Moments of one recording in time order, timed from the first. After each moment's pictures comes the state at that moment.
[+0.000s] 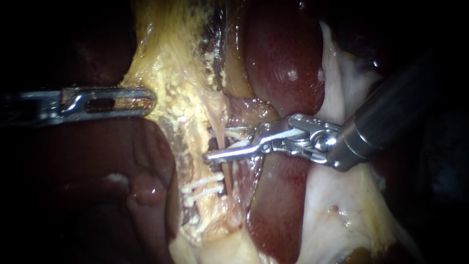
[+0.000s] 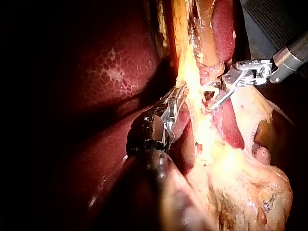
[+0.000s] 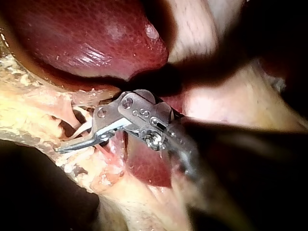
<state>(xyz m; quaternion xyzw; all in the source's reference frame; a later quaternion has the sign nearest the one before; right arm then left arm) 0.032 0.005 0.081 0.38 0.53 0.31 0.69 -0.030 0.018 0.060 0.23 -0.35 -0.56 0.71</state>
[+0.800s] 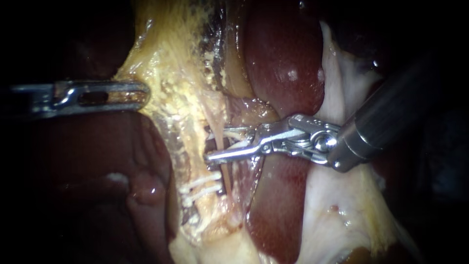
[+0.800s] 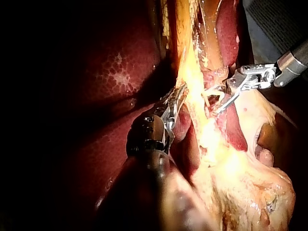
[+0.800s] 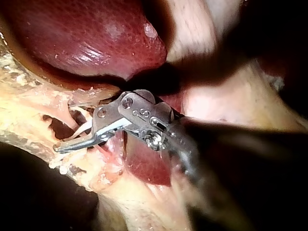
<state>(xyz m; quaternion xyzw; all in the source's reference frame) 0.031 0.005 0.080 0.38 0.53 0.31 0.69 -0.027 0.021 0.058 0.23 -0.35 -0.57 0.71</state>
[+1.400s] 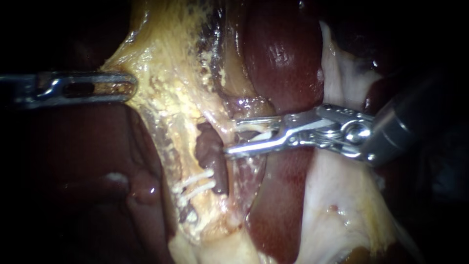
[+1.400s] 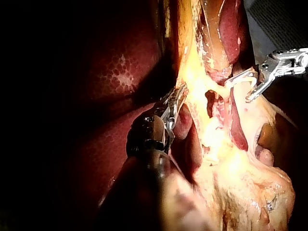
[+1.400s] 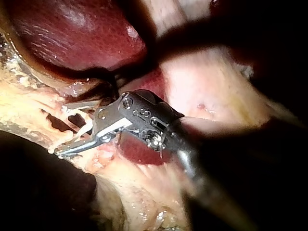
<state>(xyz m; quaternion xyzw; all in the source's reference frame) 0.027 0.008 0.069 0.41 0.52 0.31 0.68 -0.026 0.021 0.057 0.23 -0.34 -0.57 0.71</state>
